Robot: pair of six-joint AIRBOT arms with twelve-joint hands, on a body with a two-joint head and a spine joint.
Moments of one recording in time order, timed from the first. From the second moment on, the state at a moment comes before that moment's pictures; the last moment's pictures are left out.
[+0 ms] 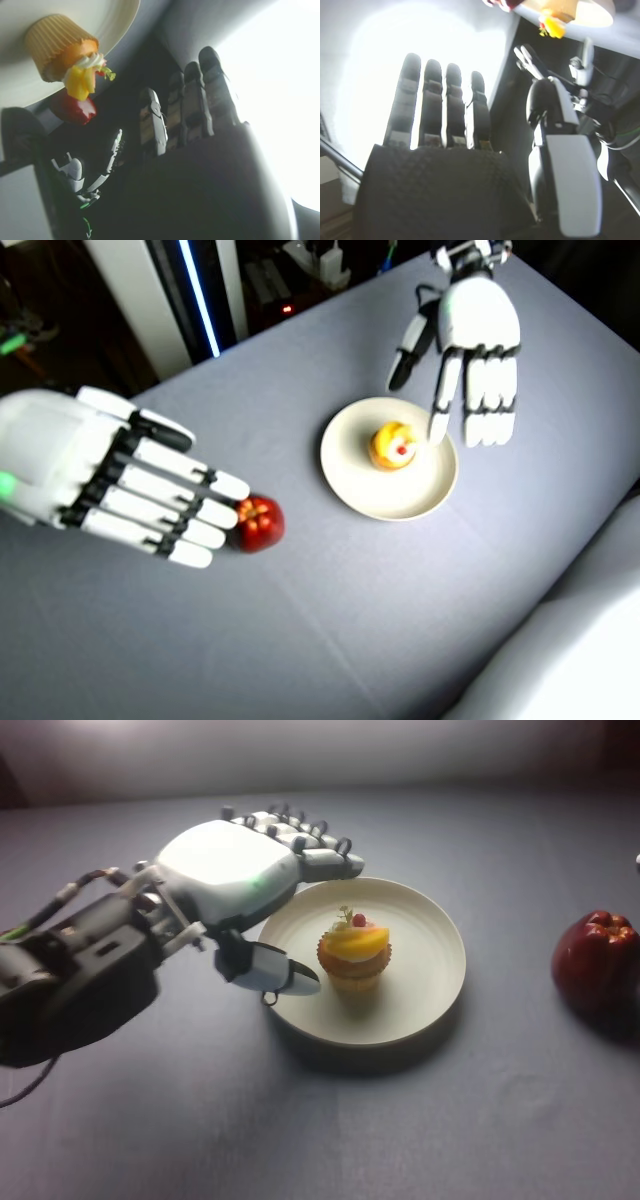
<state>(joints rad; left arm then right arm) 0.49 -1.26 1.30 -0.11 -0.56 1.09 -1.18 -0.81 1.10 0.19 1.26 -0.65</state>
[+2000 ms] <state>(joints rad) 0.68 -1.02 1.15 -0.28 -0.72 1.10 -1.18 -0.83 1.10 0.22 1.26 -0.63</state>
